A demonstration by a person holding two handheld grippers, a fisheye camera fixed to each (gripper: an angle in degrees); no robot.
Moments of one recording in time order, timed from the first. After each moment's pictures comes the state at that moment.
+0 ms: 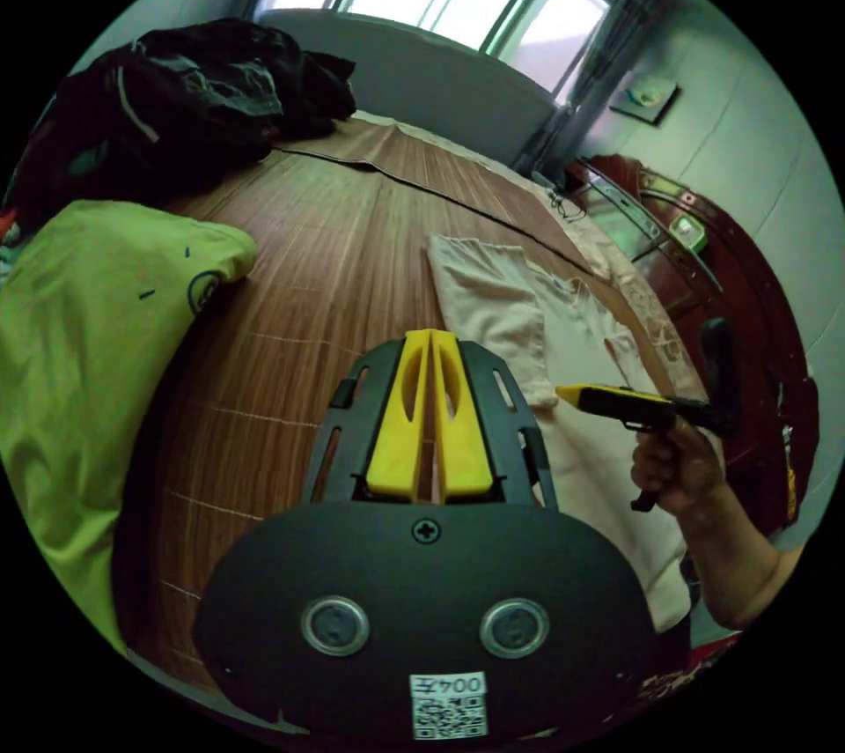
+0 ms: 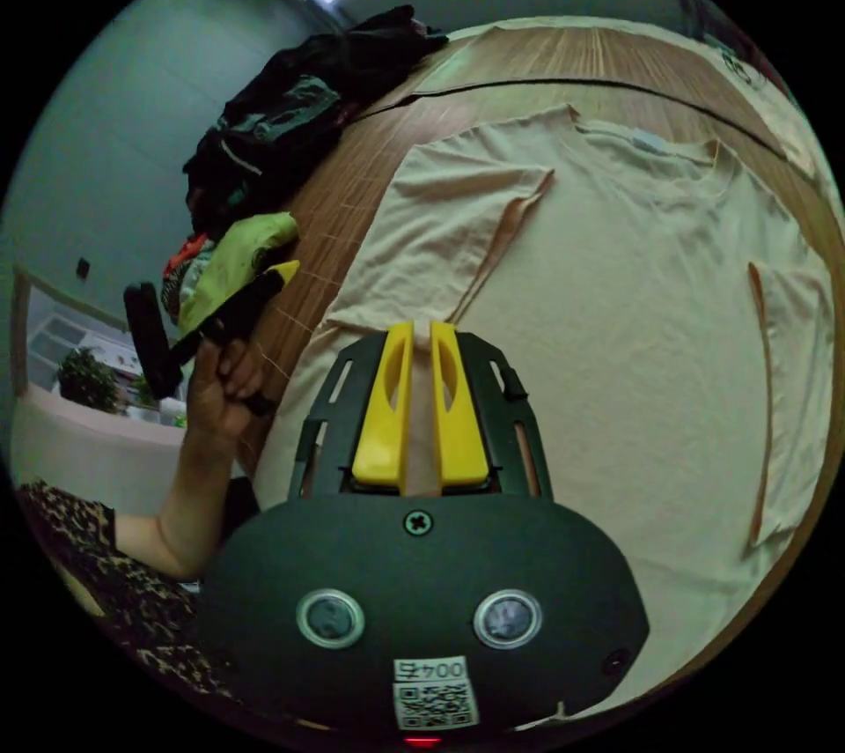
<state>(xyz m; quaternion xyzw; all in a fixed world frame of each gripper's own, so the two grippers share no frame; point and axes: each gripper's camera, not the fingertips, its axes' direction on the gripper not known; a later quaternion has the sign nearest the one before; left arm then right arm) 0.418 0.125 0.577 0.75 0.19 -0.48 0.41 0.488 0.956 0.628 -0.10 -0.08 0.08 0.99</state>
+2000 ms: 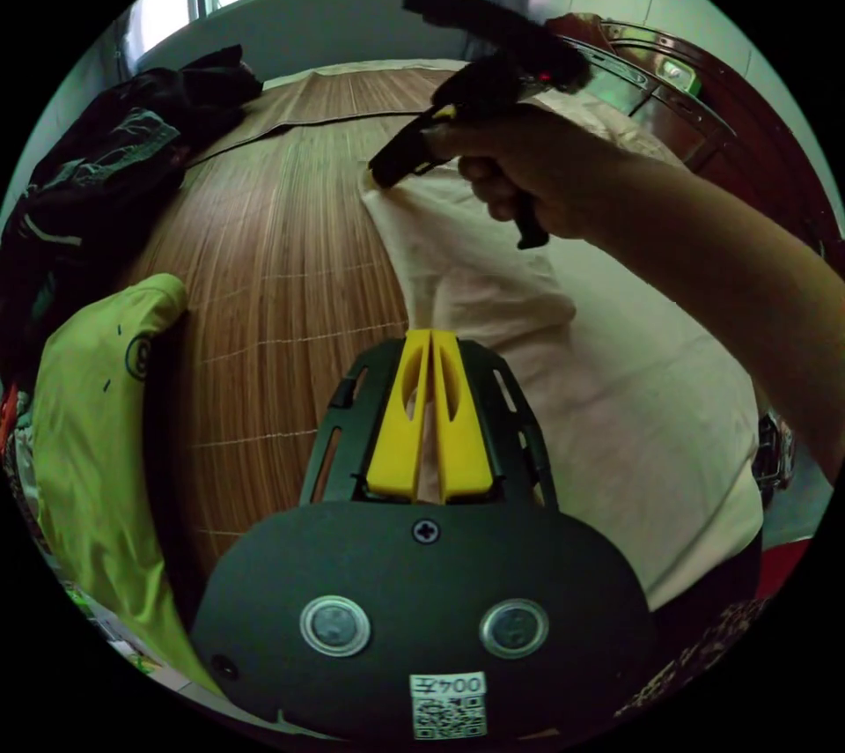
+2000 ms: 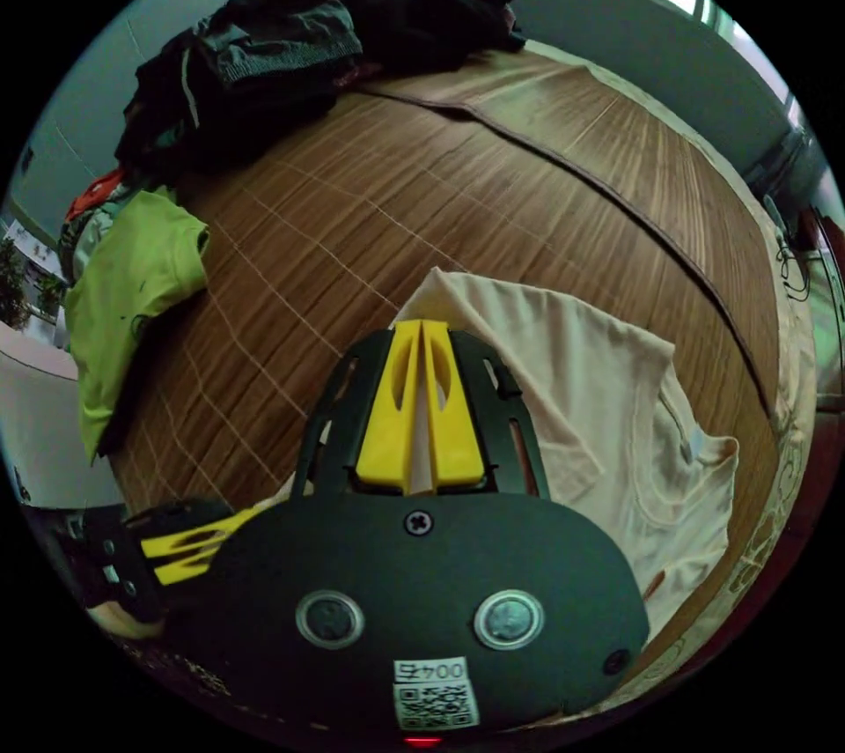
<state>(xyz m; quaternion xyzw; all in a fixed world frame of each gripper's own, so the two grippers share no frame) 0.421 0.008 0.403 0.66 0.09 -0.43 0.61 0.358 0.816 0.765 -0.14 0.09 -0.13 0.98</state>
